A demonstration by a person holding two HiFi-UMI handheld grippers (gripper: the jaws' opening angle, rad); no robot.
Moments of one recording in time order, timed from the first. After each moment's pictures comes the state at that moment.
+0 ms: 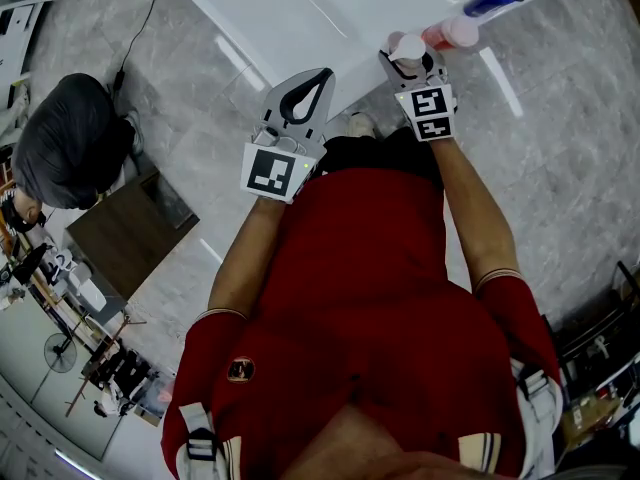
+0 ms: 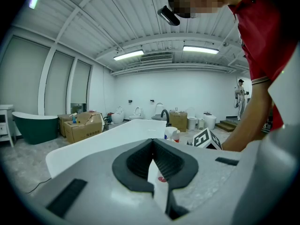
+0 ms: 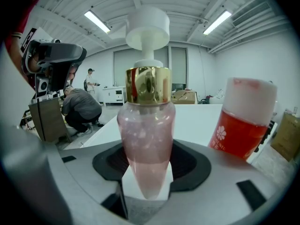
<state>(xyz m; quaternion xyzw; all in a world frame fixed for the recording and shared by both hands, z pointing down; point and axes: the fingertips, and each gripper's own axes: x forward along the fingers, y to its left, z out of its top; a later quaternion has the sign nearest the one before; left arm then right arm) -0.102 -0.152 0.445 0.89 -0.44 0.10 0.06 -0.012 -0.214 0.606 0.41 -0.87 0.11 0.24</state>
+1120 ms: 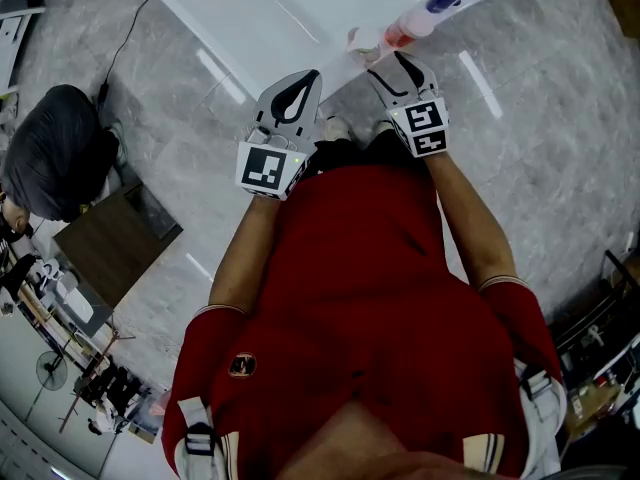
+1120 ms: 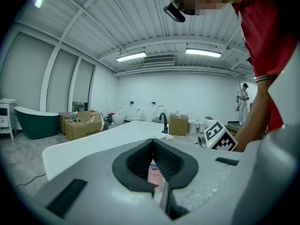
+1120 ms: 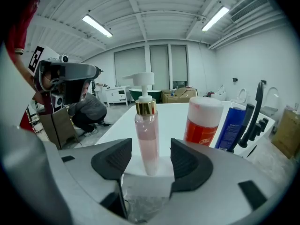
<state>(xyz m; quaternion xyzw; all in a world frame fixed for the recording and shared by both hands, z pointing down) -0.070 -0.134 0.434 0.89 -0.45 0.09 0.08 0.035 -0.168 0.563 0.39 -0.88 0.13 0.25</state>
